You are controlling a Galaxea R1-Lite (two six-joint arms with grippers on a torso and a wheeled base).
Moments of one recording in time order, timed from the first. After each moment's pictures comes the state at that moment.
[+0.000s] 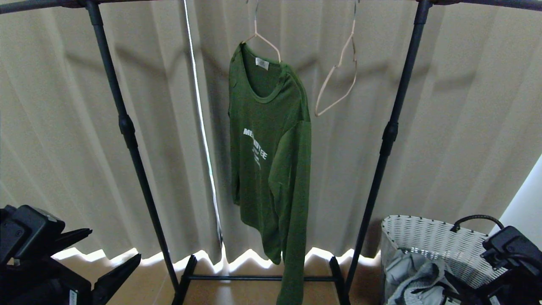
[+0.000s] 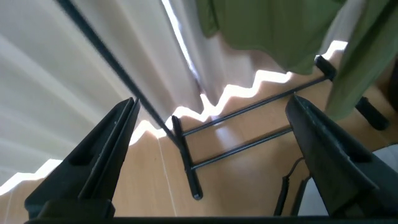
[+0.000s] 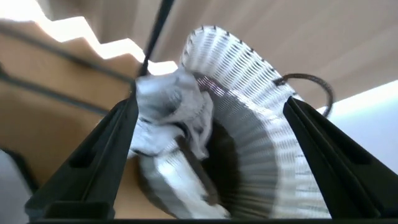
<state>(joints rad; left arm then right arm) -0.22 1.04 -0.24 -0.42 -0.01 0.27 0.07 1.27 -0.07 -0.65 -0.11 -0.45</state>
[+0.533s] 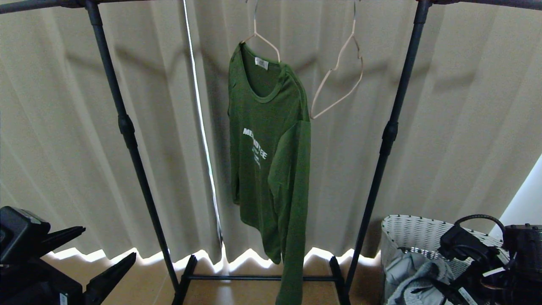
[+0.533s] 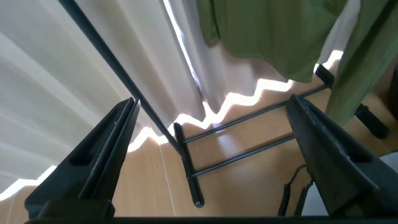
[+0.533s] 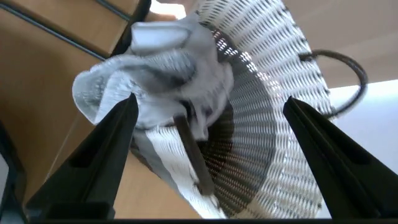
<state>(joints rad) -0.22 0.99 -0.23 -0.42 -0.01 0.27 0.03 1.63 -0.14 -0.72 -0.15 -0.54</state>
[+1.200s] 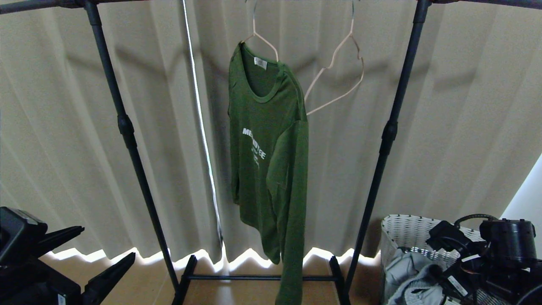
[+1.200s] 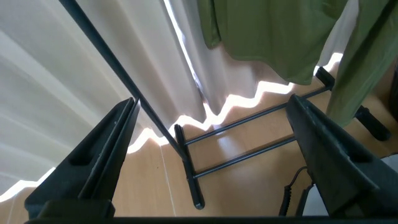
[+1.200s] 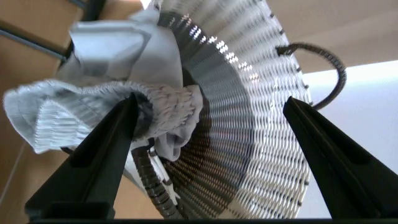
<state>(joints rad) -0.22 0.98 -0.23 -0.42 -0.01 0.27 0.00 1.84 -0.19 -0.87 -0.25 -0.58</state>
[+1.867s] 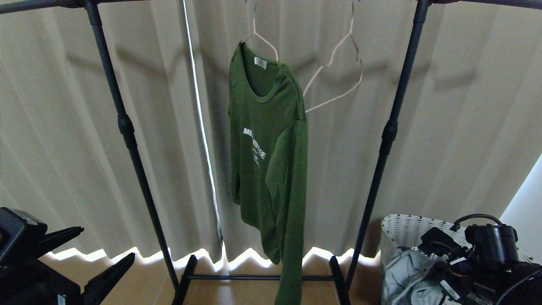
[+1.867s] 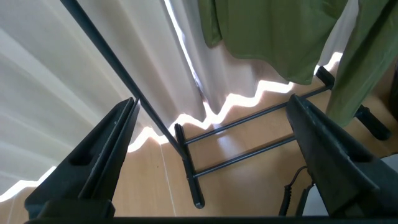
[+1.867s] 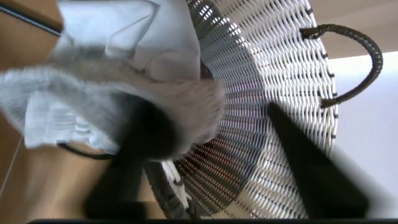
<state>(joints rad) -0.21 0.98 -0.23 -0.42 -0.01 0.27 -0.02 1.98 -0.19 -0.96 -0.25 -0.58</state>
